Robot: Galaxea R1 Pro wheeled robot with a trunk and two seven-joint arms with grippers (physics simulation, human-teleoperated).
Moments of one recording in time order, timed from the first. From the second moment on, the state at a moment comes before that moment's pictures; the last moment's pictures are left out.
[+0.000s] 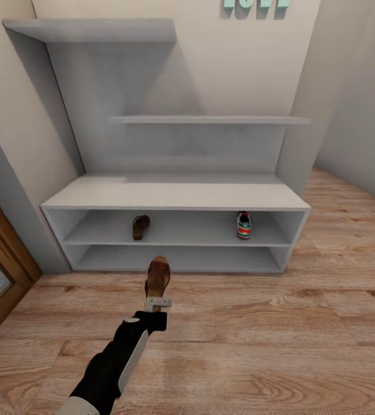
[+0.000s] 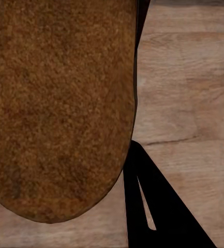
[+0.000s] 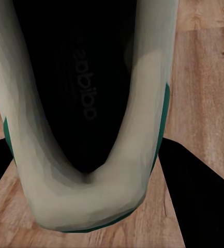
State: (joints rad) left arm -0.46 -0.12 -0.24 -1.02 0.17 0.57 0.15; right arm -0.58 -0.41 -1.44 -1.44 0.18 0.75 0.17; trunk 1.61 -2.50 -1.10
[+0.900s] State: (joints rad) left arm -0.46 -0.12 -0.23 -1.12 0.17 0.57 0.15; right arm -0.58 -0.41 -1.44 -1.44 0.18 0.75 0.17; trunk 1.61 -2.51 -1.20
